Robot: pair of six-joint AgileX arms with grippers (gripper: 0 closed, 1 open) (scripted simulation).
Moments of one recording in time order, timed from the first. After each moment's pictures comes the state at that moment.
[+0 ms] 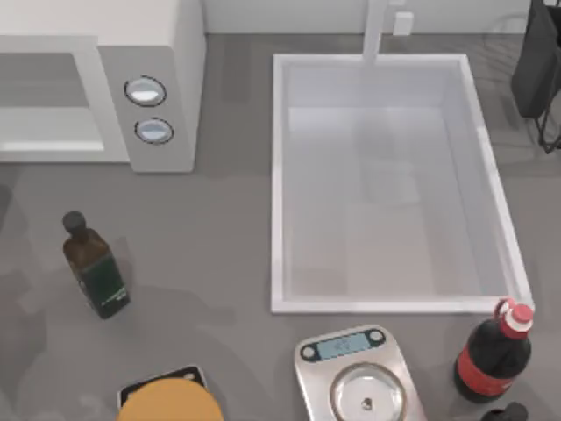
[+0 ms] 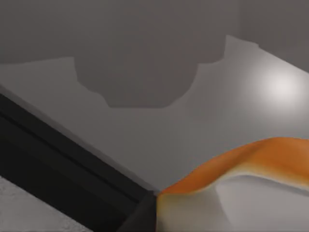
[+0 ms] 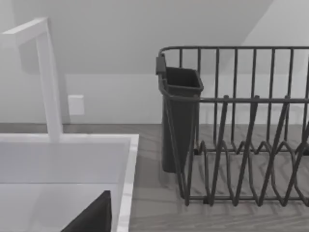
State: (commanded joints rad) left arm 0.38 1.71 1.26 -1.12 0.02 1.31; right arm 0.00 0.00 0.00 0.00 0.00 0.00
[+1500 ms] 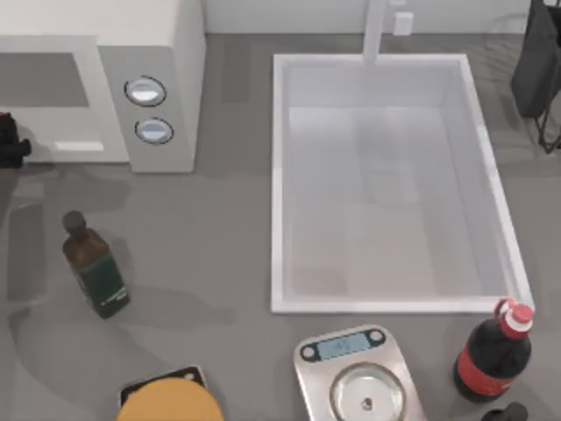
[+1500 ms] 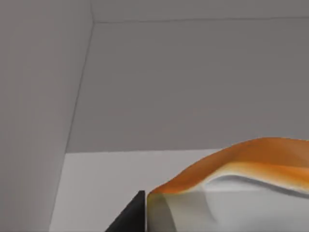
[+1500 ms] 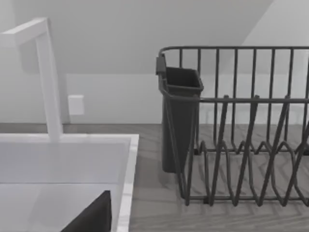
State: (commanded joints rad) left arm 0.24 2.07 0.85 0.83 0.27 0.14; right arm 0.00 0.00 0.00 0.00 0.00 0.00
